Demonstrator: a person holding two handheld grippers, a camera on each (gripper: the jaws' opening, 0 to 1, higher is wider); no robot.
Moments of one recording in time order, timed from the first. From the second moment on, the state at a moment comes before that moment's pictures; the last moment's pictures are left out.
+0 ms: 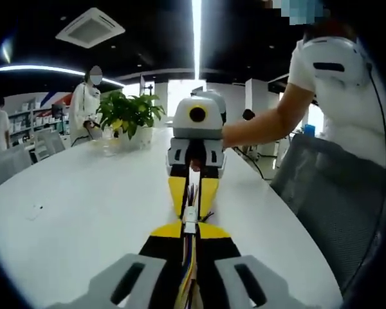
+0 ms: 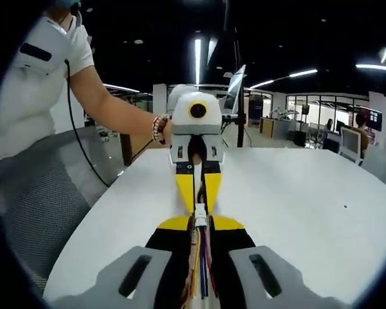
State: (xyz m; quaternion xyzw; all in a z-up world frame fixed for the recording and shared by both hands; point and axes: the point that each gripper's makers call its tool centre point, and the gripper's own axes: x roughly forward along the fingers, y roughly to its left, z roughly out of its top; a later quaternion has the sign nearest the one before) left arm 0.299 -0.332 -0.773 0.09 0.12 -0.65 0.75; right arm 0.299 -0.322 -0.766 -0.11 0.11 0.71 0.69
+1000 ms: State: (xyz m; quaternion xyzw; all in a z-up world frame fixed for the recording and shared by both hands) left arm 0.326 -0.320 -0.770 0.10 0.12 -0.63 0.76; right arm 0.312 -0.324 -0.769 -0.11 0.10 0.69 0.71
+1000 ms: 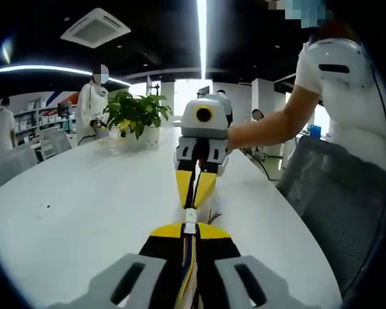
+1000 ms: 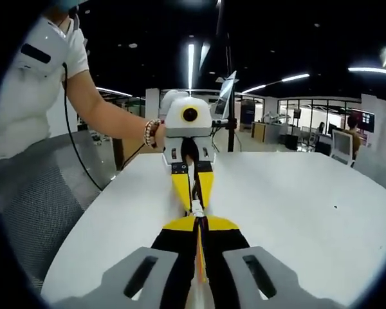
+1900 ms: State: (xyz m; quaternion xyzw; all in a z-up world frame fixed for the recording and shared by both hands) left arm 0.375 -0.330 -0.833 0.17 0.22 -0.59 0.76; right arm 0.368 -0.331 -0.832 -0.09 0.16 0.61 0.77
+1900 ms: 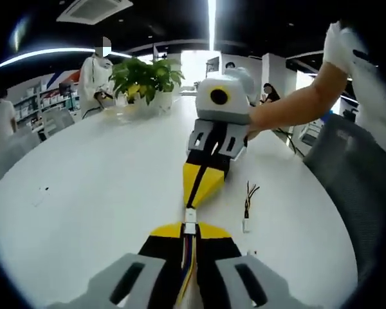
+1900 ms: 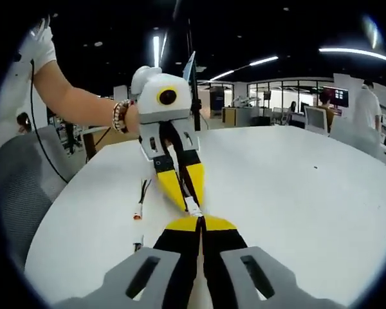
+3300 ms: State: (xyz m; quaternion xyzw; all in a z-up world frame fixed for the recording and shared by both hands) left arm 0.296 -0.296 -0.825 0.09 0.23 -0.56 0.79; right arm 0.302 -0.337 -0.814 -0.07 0.16 0.64 0.75
